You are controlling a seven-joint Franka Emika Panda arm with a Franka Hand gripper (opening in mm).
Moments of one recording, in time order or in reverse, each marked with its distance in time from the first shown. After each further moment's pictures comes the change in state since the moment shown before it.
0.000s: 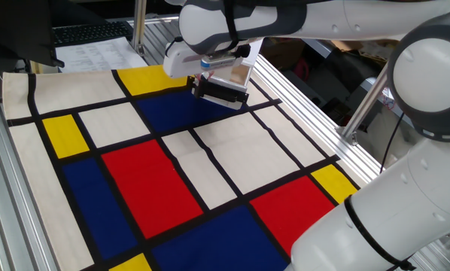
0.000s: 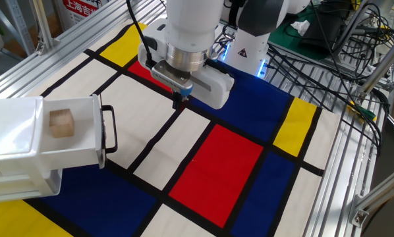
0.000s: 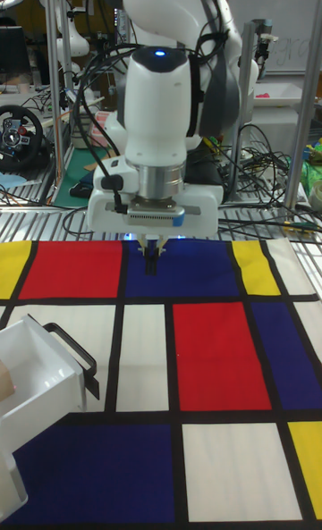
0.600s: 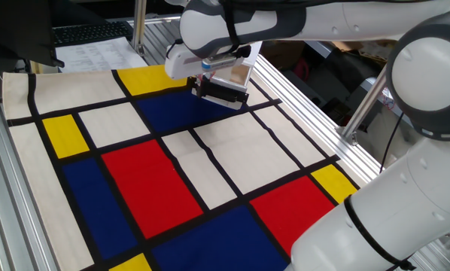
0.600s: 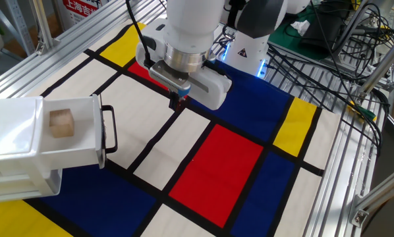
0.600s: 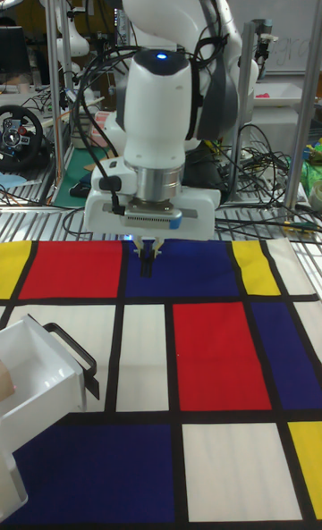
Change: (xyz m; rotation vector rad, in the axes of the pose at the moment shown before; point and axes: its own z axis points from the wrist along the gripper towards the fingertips) arm -0.002 -0.007 0.003 0.037 -0.008 0.001
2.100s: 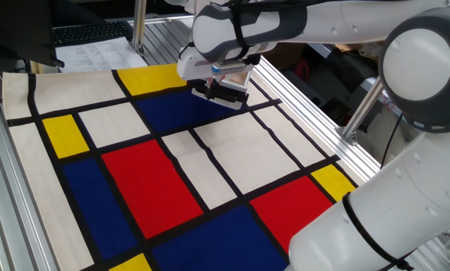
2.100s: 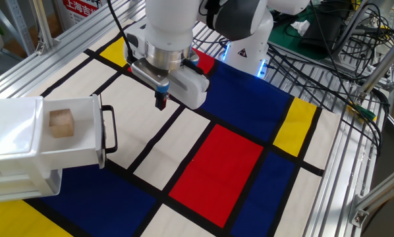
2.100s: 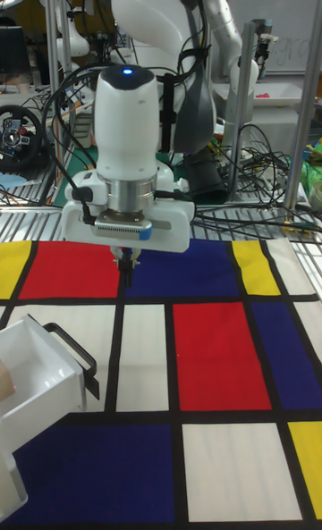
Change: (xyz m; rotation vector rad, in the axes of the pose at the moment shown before) arm -0.003 -0.034 0.022 -0.028 -0.020 0.096
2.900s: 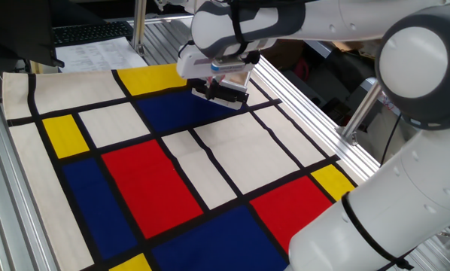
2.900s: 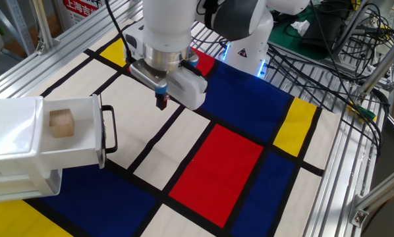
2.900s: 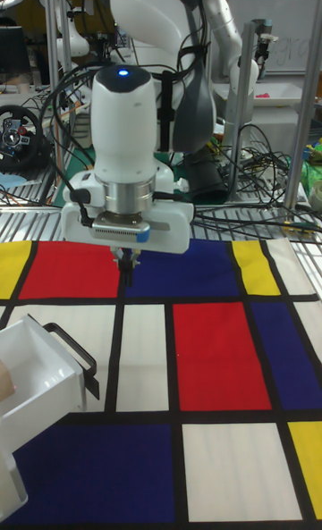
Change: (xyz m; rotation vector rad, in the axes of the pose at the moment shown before) arm 0.000 0.000 0.000 -0.012 0.050 0.038
